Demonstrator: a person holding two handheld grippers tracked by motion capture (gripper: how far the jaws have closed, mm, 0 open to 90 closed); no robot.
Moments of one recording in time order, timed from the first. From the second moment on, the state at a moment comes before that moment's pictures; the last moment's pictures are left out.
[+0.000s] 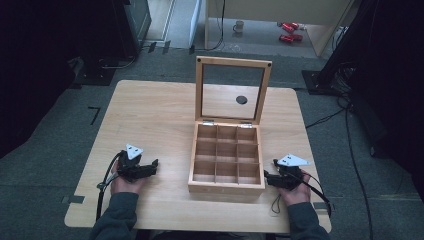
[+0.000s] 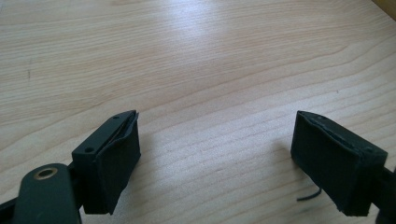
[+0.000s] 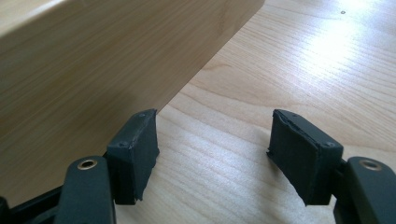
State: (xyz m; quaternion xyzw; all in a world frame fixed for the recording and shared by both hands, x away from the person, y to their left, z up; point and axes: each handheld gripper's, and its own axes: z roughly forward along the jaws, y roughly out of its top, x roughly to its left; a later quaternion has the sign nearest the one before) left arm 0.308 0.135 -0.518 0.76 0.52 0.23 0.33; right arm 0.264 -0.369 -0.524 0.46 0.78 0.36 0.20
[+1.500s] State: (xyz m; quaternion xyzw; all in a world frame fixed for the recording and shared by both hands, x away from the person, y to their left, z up) left arm 0.337 0.100 -0.422 0.76 0.43 0.22 0.43; right arm 0.285 -0.389 -0.432 0.46 0.75 0.40 0.25
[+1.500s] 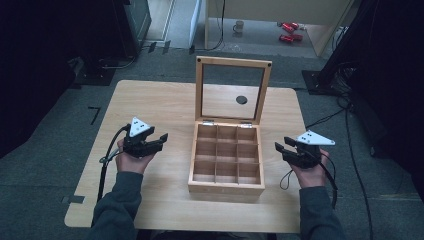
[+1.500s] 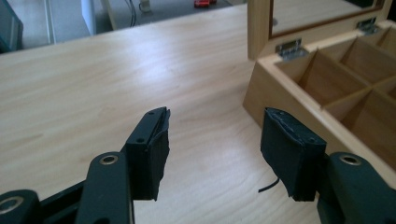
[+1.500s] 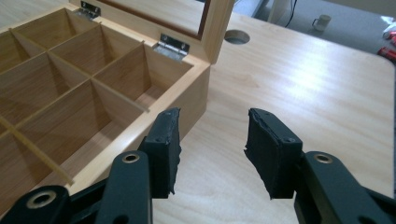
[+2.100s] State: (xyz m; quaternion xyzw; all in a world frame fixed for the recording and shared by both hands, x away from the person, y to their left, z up) left arm 0.381 0.078 -0.396 0.77 0.40 0.21 0.46; right arm 0.324 -0.374 -0.407 0.45 0.73 0.43 0.27
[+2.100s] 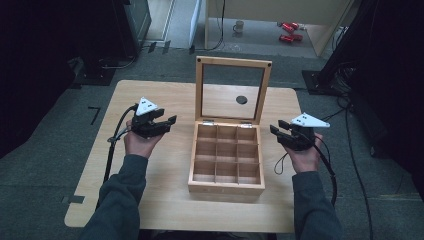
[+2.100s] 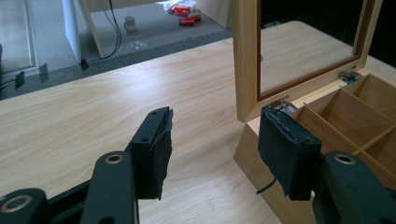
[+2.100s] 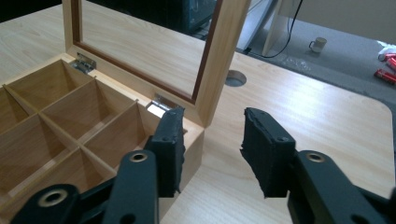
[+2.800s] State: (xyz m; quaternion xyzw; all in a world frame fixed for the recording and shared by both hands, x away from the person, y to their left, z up) left arm 0.415 0.040 -0.369 0.78 0.37 0.19 0.47; right arm 0.359 -0.371 -0.392 0.46 0.72 0.46 0.25
